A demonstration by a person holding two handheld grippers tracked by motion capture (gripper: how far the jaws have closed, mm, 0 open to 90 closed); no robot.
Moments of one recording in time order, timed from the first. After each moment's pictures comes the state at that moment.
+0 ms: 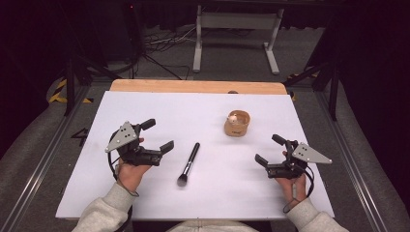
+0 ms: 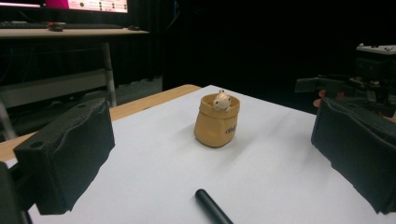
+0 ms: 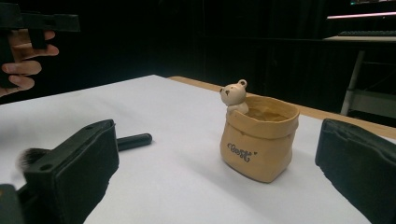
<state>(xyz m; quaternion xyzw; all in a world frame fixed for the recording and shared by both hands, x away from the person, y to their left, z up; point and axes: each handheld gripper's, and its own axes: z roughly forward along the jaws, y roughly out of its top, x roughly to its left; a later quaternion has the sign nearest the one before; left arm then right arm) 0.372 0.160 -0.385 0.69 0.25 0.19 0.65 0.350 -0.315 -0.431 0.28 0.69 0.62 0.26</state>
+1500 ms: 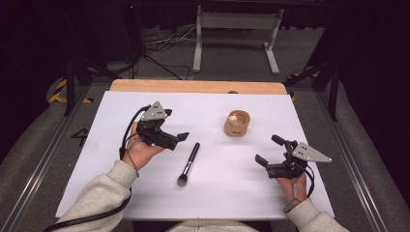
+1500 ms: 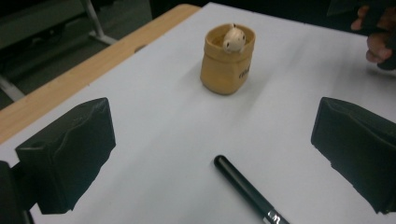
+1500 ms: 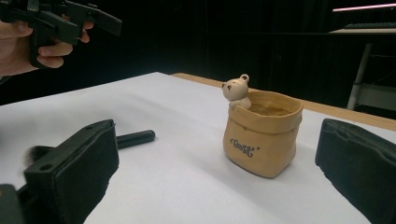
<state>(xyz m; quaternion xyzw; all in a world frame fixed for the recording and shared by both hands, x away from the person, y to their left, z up) 0.424 0.117 -0.354 0.84 0.23 0.15 0.48 0.352 -0.317 -0.433 0.29 0.69 0.62 0.24</state>
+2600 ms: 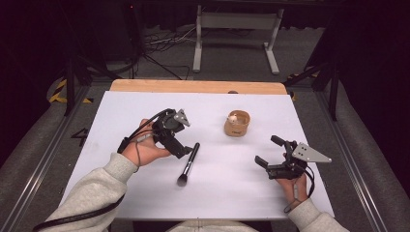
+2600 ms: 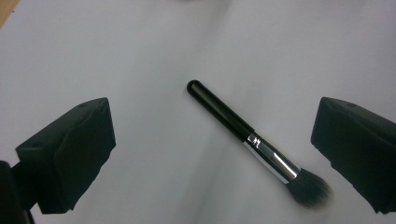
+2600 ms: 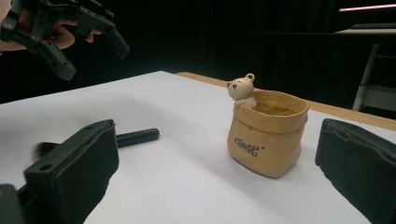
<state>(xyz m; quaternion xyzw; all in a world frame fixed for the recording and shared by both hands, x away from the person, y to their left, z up) 0.428 0.074 -0.347 0.94 0.18 0.09 0.26 0.352 -0.317 -0.433 0.28 0.70 0.62 0.24</state>
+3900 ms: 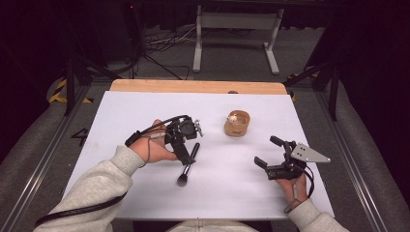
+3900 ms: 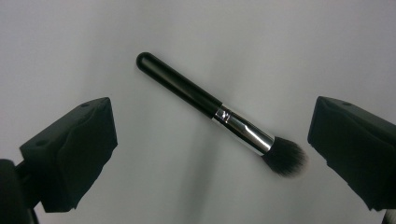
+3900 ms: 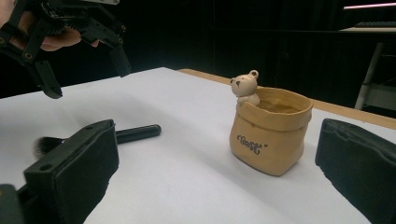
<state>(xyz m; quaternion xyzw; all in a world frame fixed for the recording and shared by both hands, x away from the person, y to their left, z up) 0.431 0.038 -0.358 0.98 0.11 0.03 0.15 0.351 -0.315 -0.434 0.27 0.70 0.61 0.24</state>
